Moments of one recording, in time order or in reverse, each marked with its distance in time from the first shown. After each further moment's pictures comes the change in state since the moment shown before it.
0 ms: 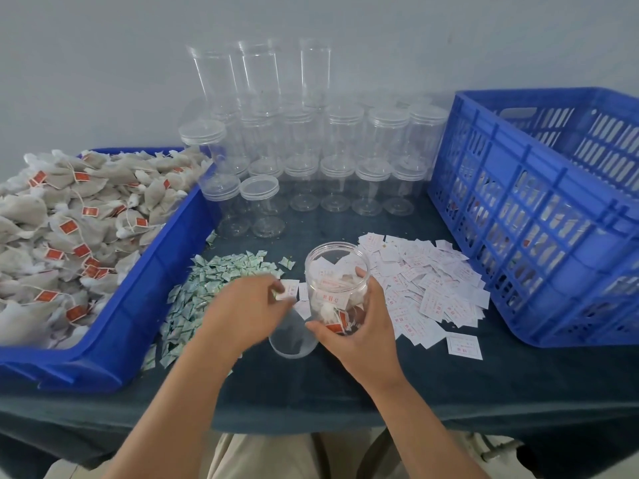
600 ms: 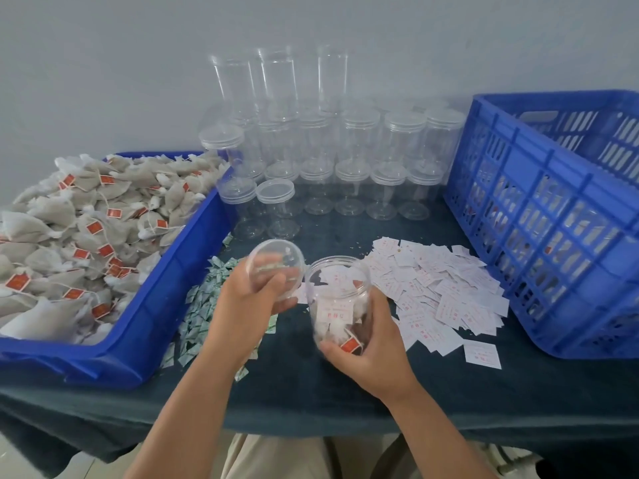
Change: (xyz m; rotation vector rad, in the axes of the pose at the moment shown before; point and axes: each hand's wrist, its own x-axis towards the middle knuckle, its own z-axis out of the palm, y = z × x) left_hand -0.021 -0.003 -0.004 -1.125 0.163 0.049; right_hand -0.005 0.003 -0.003 0.015 -0.174 -0.003
